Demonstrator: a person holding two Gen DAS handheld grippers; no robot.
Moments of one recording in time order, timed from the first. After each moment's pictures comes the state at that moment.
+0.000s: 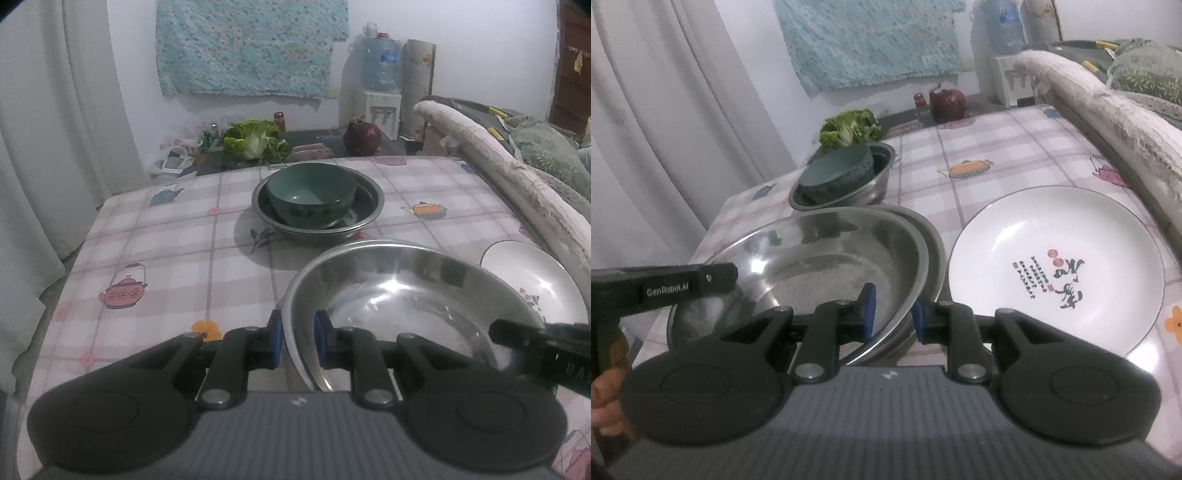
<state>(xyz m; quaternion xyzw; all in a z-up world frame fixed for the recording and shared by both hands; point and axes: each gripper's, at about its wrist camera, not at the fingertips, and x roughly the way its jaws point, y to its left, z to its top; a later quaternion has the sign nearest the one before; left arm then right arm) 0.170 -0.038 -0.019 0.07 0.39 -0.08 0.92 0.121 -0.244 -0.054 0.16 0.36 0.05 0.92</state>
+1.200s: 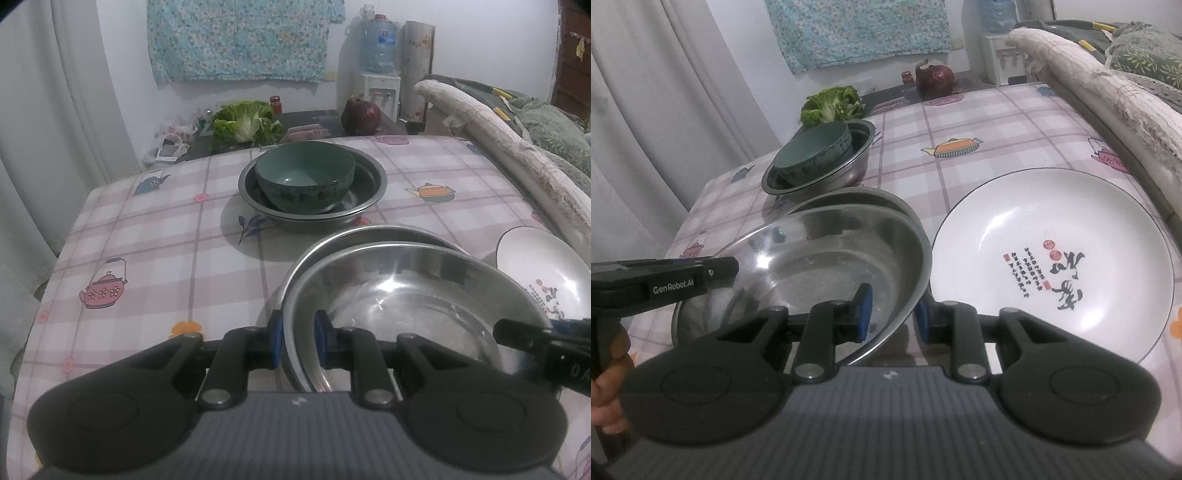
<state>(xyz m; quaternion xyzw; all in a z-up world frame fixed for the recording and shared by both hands) 0.194 -0.048 -0.042 0.07 0.41 -0.08 0.91 0.148 -0.252 -0.073 0.15 0.39 0.04 0.91</state>
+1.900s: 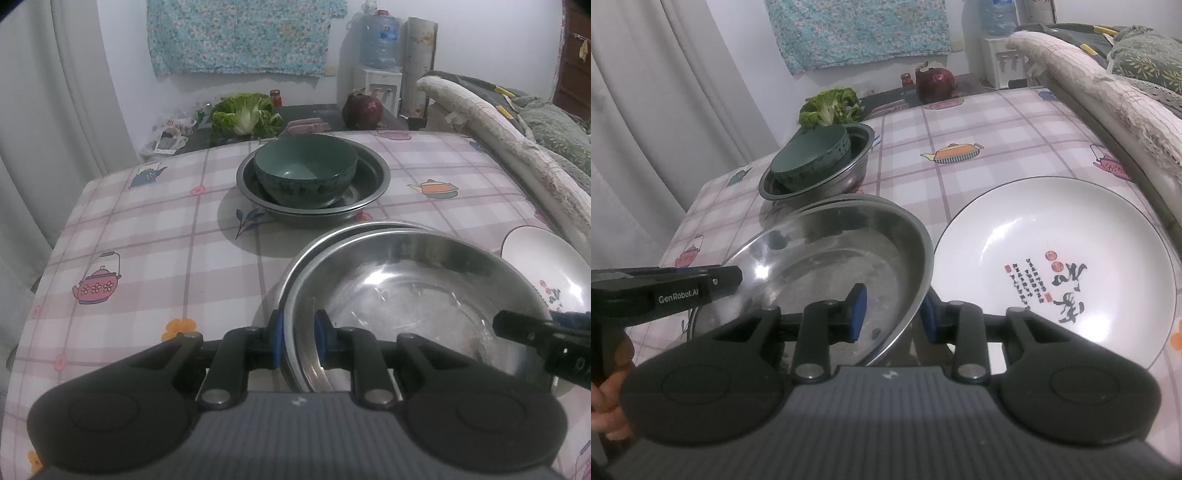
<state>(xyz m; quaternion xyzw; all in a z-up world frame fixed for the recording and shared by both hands) 0.199 -0.048 -0.048 0.07 0.42 -0.08 0.90 0.153 -0.251 -0.072 0.15 0.39 0.04 0.91</state>
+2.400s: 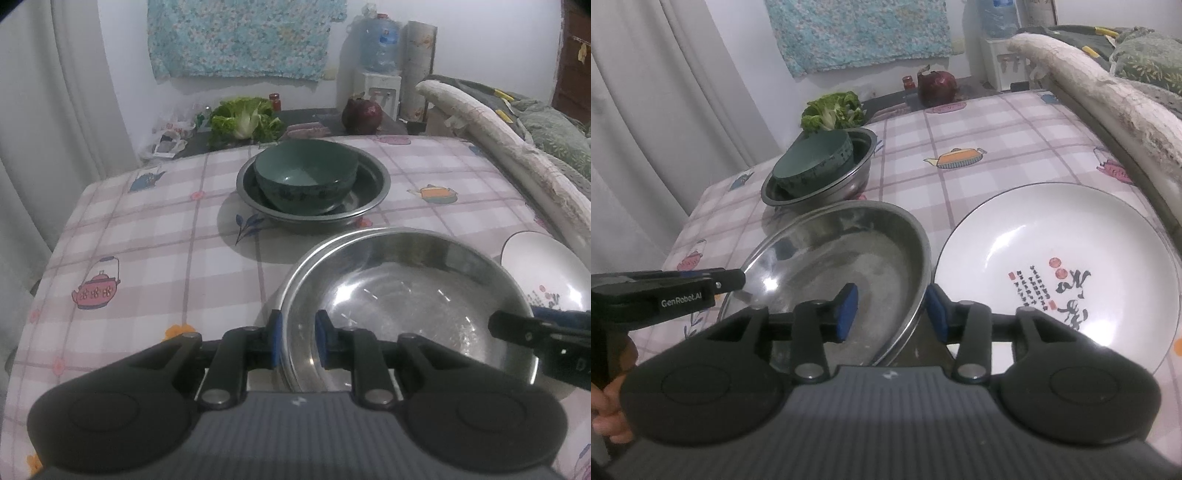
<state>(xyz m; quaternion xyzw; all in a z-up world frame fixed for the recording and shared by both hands) 0.203 -0.048 -0.046 0.07 0.41 -0.08 0.91 0.161 -0.250 -0.067 0.15 0.39 0.04 0.91</state>
